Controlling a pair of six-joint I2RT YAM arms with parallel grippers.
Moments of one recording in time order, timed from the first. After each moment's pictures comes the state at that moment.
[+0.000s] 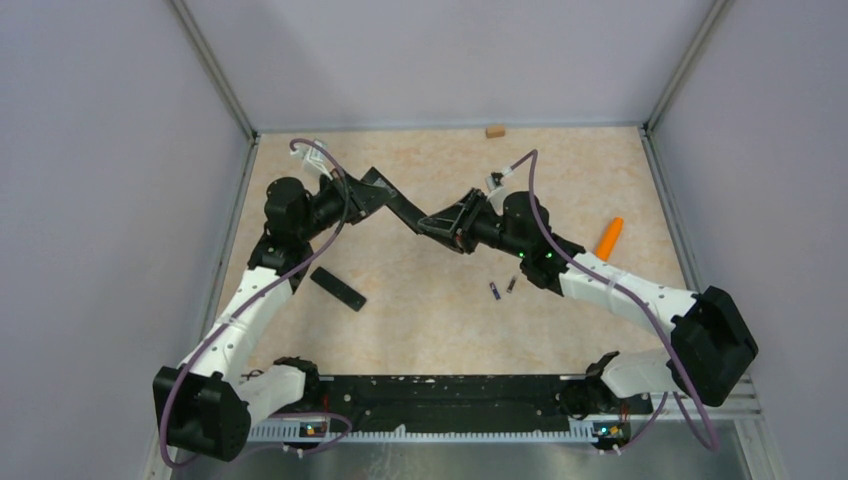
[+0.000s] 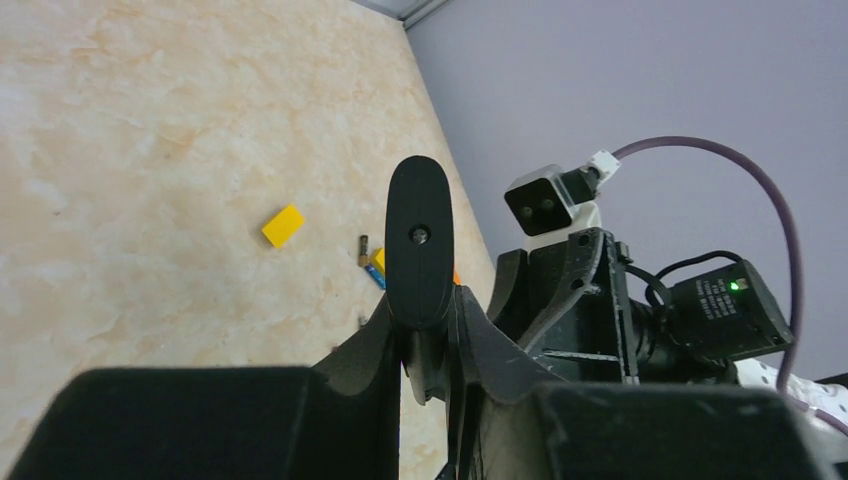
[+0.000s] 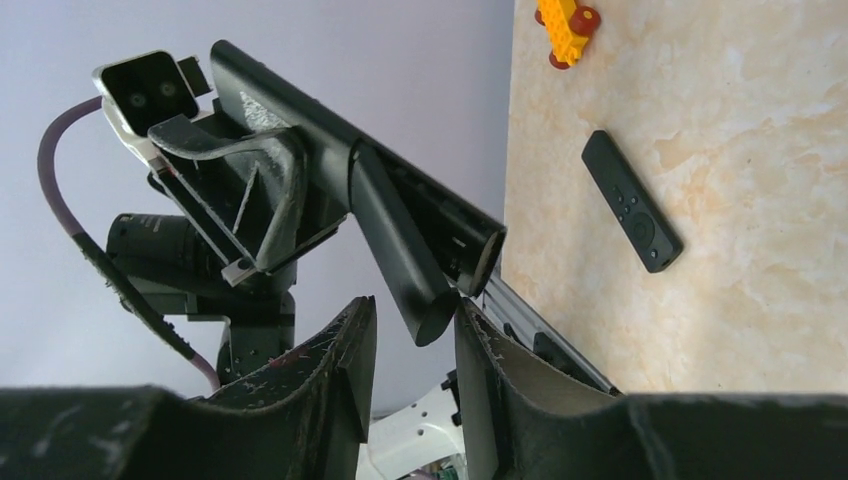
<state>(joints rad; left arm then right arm) -0.22 1.07 0.84 0.17 0.57 -0.90 0.75 1.32 0.87 0.28 -0.25 1.38</state>
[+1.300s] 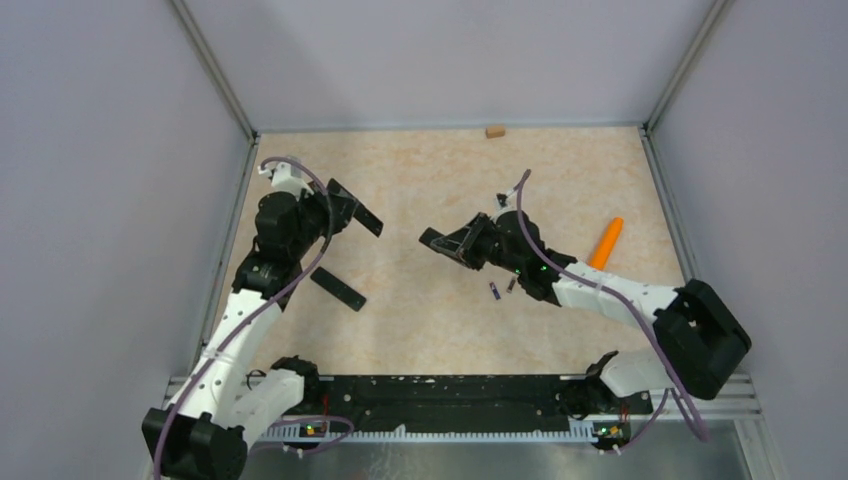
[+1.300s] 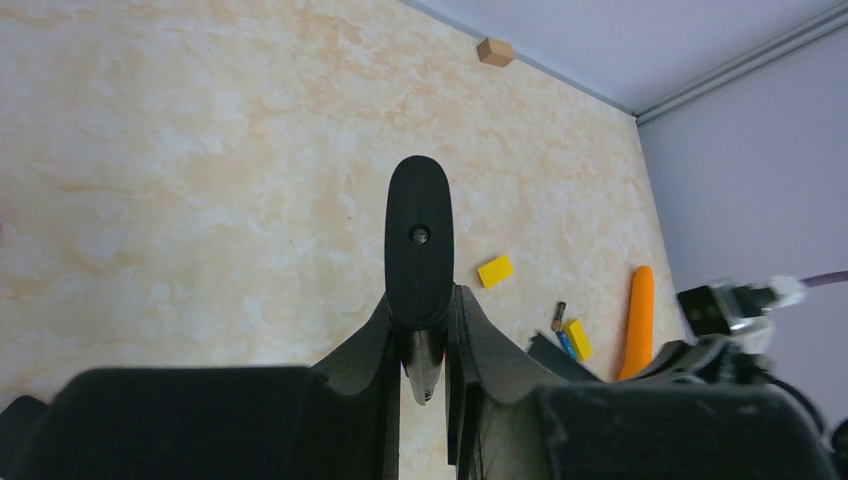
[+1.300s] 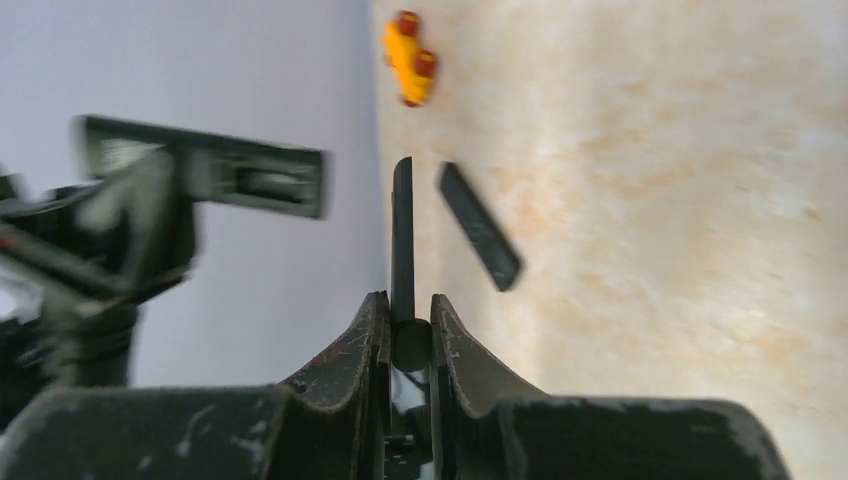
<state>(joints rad) -0.22 0.93 0.83 -0.15 0.11 -0.65 0.75 1.32 0.75 0.29 -0.12 1.27</state>
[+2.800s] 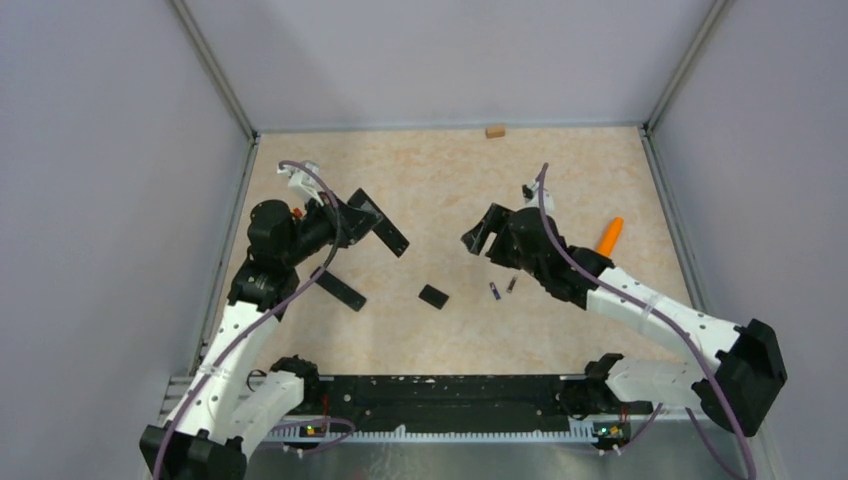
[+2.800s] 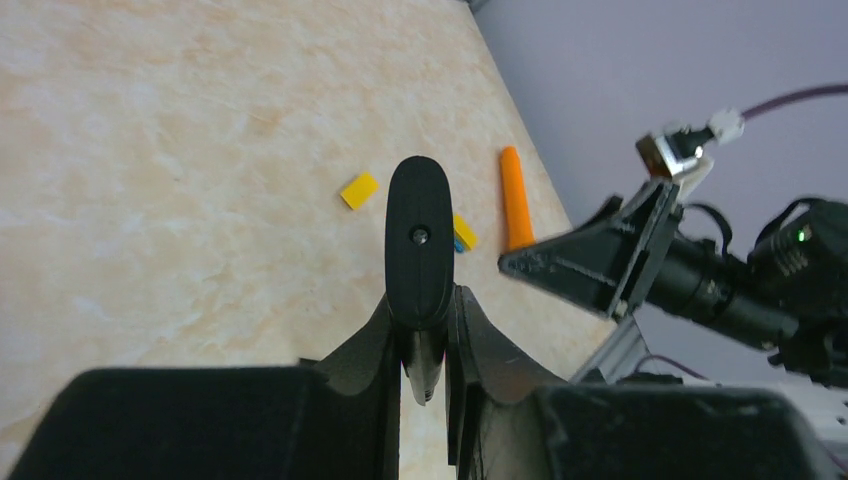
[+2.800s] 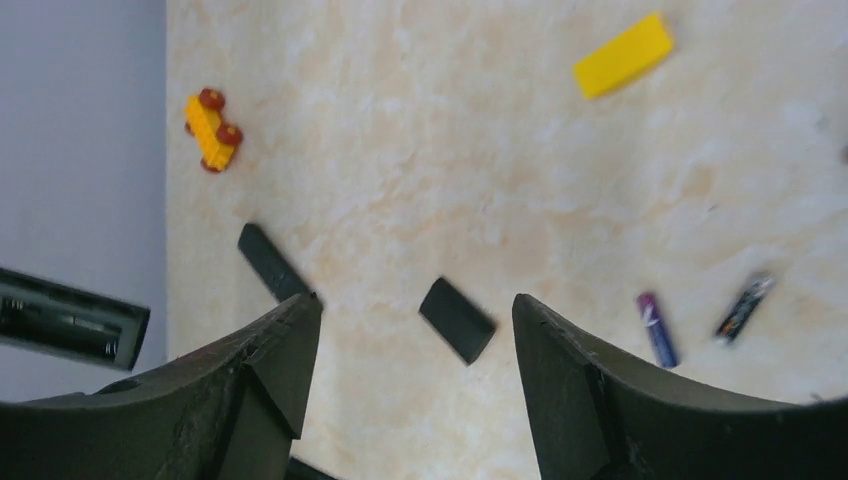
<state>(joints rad) -0.22 0.82 0.80 -0.13 0.46 -0.64 0.82 1.14 0.81 -0.23 0.24 0.99</state>
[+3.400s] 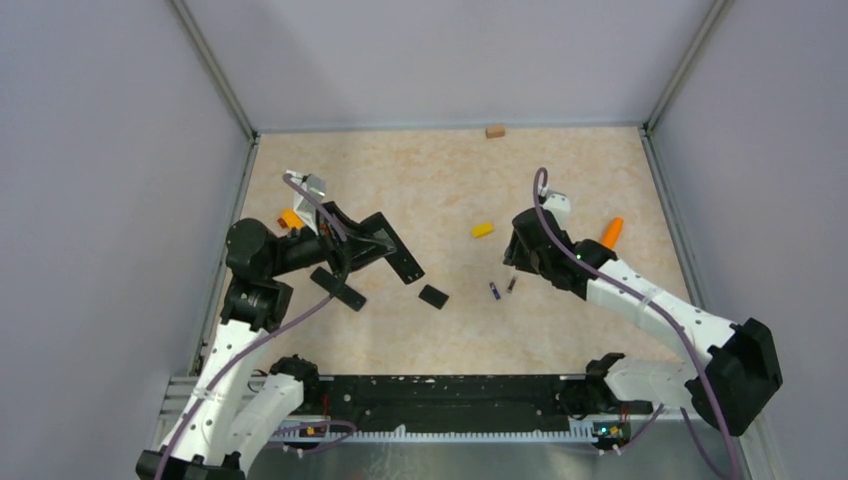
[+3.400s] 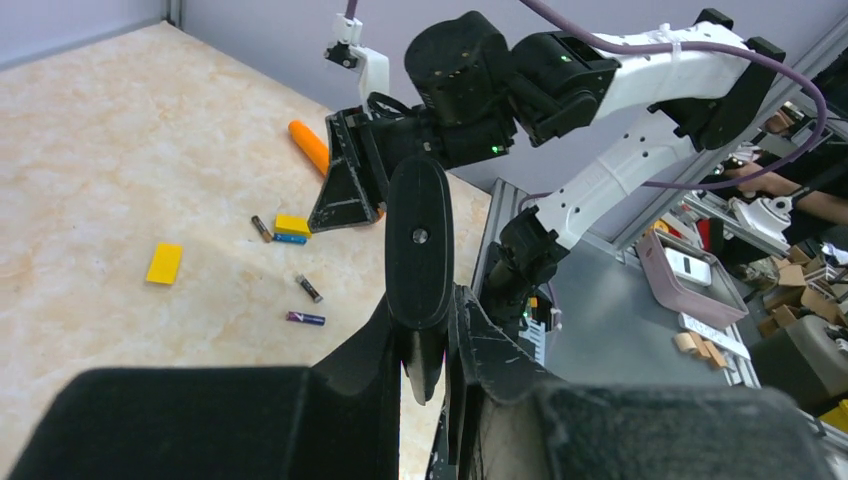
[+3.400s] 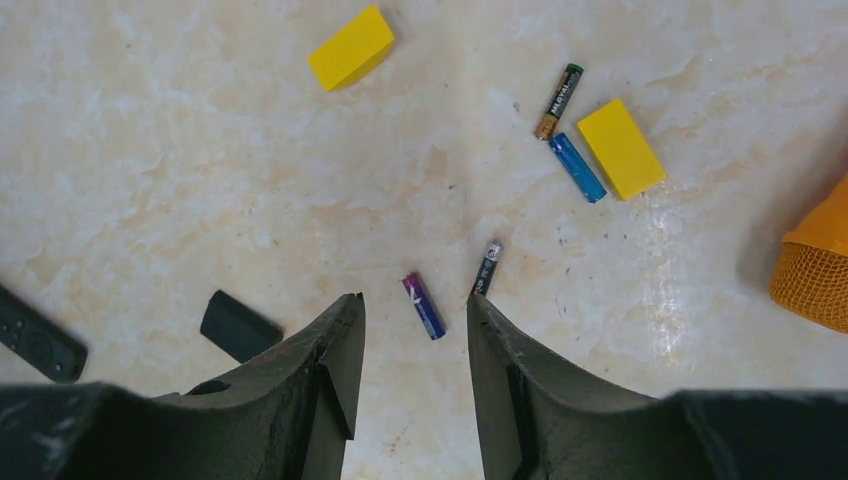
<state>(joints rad) -0.22 0.75 0.77 0.20 1.06 -0.61 0.71 1.15 0.88 -0.56 0.40 0.76</state>
